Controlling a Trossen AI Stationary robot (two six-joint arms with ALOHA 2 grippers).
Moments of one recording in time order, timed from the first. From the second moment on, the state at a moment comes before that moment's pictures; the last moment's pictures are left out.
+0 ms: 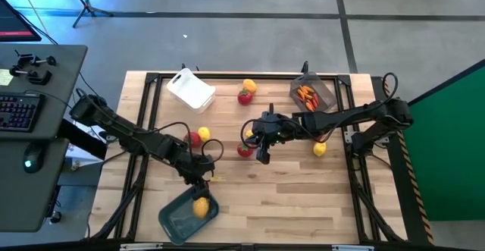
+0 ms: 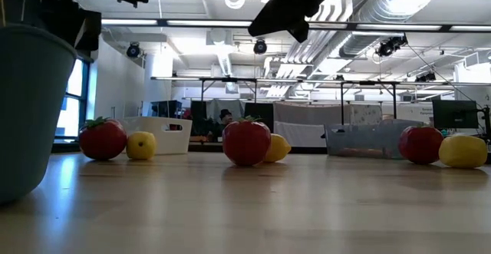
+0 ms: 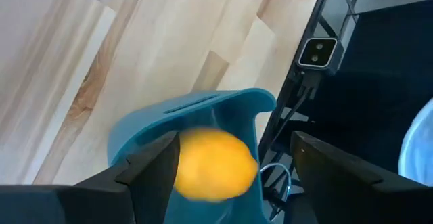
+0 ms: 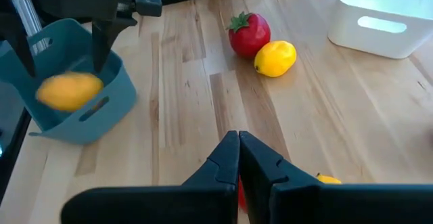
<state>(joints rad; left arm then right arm) -0.41 1.41 0.96 -0.50 0.24 -1.02 0.09 1.56 1.18 -0.26 0.07 0.23</state>
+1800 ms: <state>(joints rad) -0.03 1.33 1.06 -0.11 0.01 -0.53 0.01 0.95 0.65 -0.58 0.14 0.55</state>
